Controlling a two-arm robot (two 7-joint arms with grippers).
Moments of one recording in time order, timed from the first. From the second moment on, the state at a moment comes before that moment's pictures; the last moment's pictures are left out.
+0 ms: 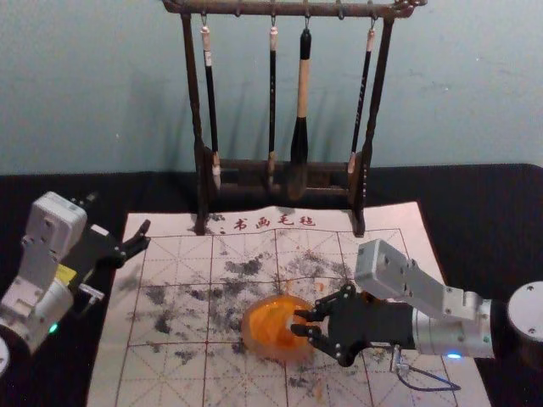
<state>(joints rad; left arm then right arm) -0.20 0.60 0.45 -1.41 -0.25 -0.12 0.03 0.38 0.59 -0.68 -1.49 0.19 0.05 0.73</state>
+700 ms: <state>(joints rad) -0.20 0.60 0.45 -1.41 -0.25 -0.12 0.03 0.43 0.55 -0.70 -1.45 0.14 0.06 0.72</state>
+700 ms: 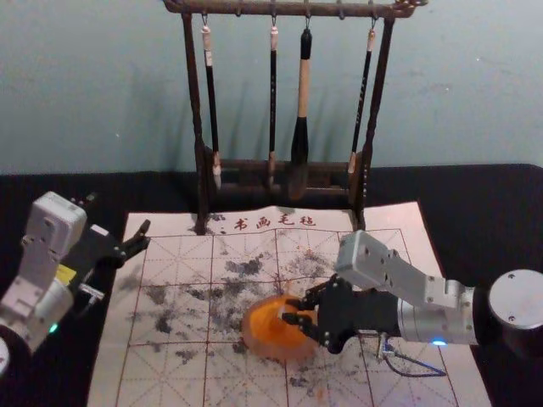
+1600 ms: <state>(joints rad) -0.20 0.60 0.45 -1.41 -0.25 -0.12 0.03 0.41 0.61 -0.66 -1.49 0.14 0.09 0.71</state>
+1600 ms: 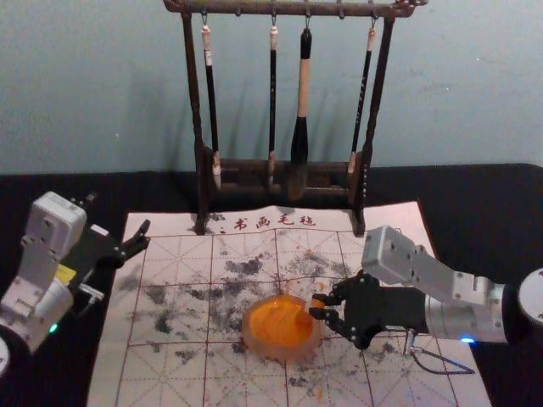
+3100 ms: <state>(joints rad) -0.20 0.60 0.45 -1.41 -0.25 -0.12 0.03 0.45 0.58 -0.70 -1.48 0.08 0.16 0.71</state>
